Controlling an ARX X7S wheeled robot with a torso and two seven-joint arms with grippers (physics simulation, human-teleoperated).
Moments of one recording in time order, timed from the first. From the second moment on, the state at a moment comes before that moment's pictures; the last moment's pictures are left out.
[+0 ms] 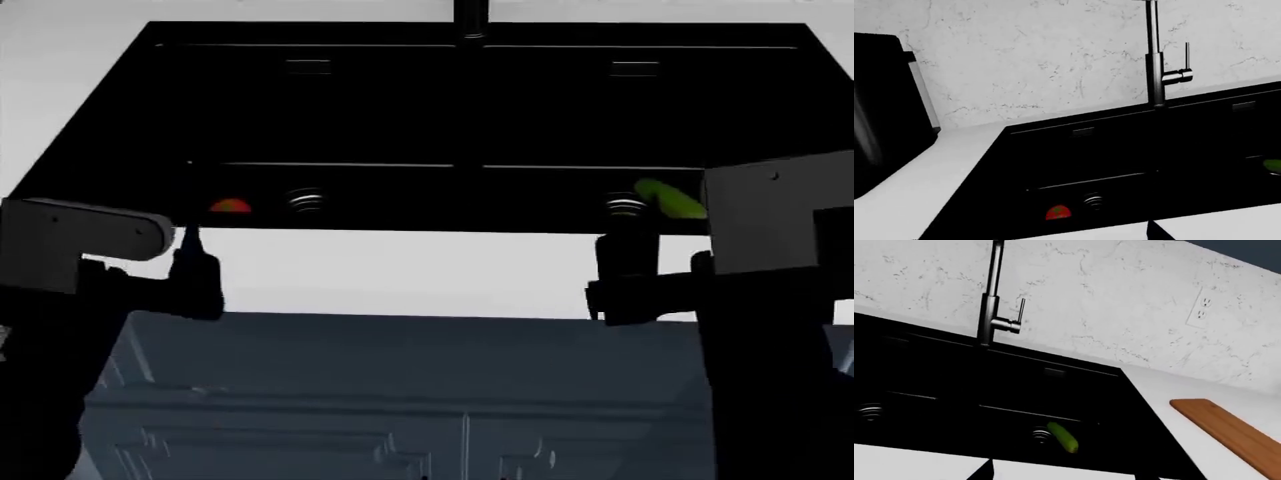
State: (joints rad) left arm -0.66 -0.19 0.18 -0.09 -0.10 -0.52 -0.08; right arm 0.70 0.40 -0.09 -0.33 0.20 1.04 0.09
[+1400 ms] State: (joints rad) left arm -1.05 -0.18 0.26 -0.80 -0.05 -0.41 -0.11; right arm 0.94 0.46 -0.29 0.16 0.17 1.05 -0.02
